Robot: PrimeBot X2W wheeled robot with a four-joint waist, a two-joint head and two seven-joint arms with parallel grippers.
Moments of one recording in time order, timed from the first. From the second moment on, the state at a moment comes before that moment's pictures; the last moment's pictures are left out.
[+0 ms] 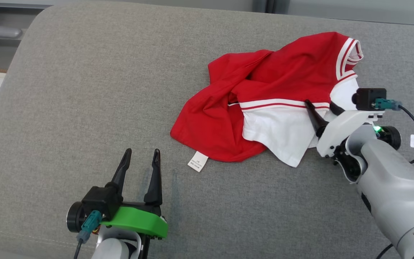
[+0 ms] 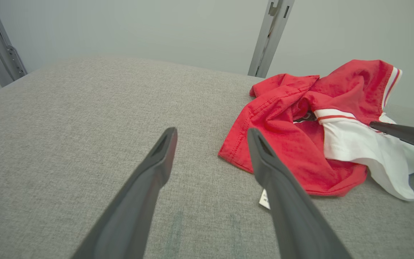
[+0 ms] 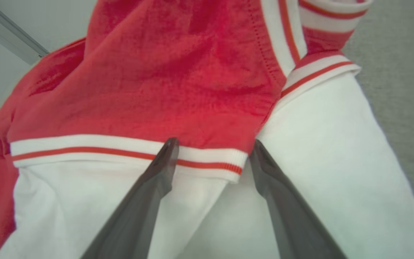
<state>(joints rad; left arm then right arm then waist) -0.13 0.05 -0.29 0.21 -0.32 -0.03 -0.26 -0.79 -0.20 0.43 0.99 0.72 0.13 -0.12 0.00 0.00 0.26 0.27</state>
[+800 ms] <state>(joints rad) -0.16 0.05 -0.30 0.21 -0.32 -0.04 -0.26 -0.97 -0.30 0.55 1.09 0.66 0.13 -0.15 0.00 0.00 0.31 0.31</state>
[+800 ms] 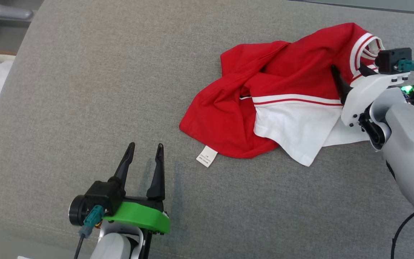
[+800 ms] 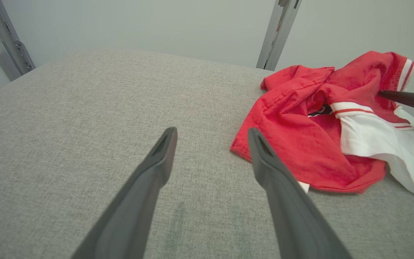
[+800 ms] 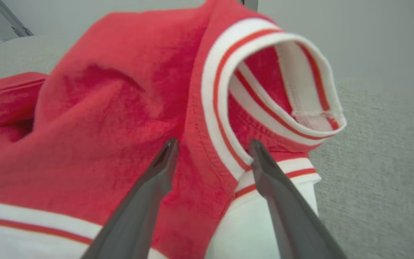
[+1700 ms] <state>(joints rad) -0.15 0.05 -0.32 0.22 -0.32 -0.04 -0.26 -1.15 -0.36 0.80 0.78 0.90 0.13 -0.16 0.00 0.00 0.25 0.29</state>
